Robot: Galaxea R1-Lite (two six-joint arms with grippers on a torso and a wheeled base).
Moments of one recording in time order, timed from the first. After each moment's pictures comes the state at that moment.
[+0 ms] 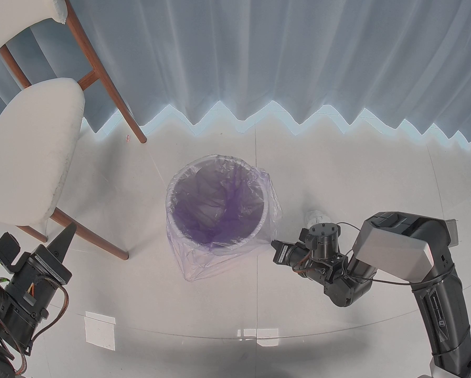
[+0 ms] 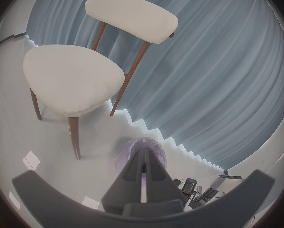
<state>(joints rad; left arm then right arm) -0.45 1.26 -0.02 -1.29 0.27 -0.57 0.49 2.61 -1.13 -1.14 0.06 0.53</state>
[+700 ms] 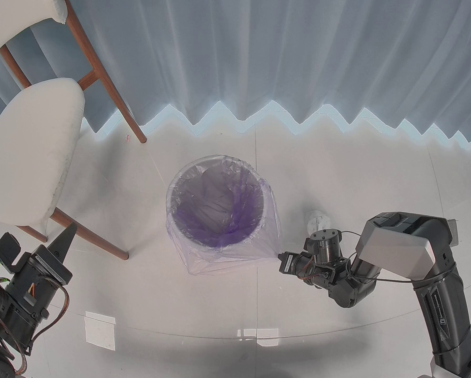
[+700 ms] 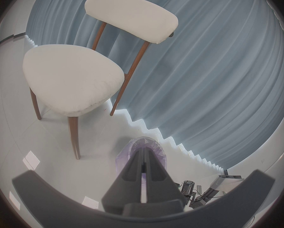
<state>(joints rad) -0.44 1.26 -0.02 -1.29 0.26 -0.57 0.47 2.61 -1.09 -1.03 0.05 0.52</state>
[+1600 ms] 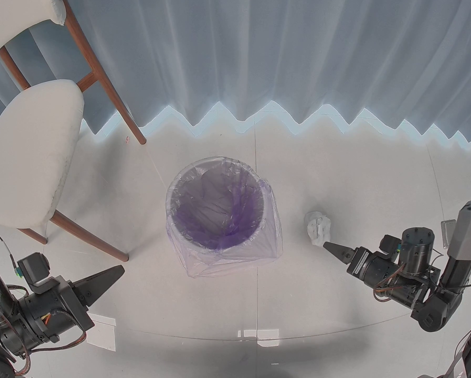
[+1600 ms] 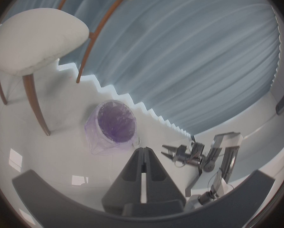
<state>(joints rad) -0.45 1.25 -0.02 -1.16 -0.20 -0.57 0.40 2.05 -0.27 -1.42 0.08 0.74</state>
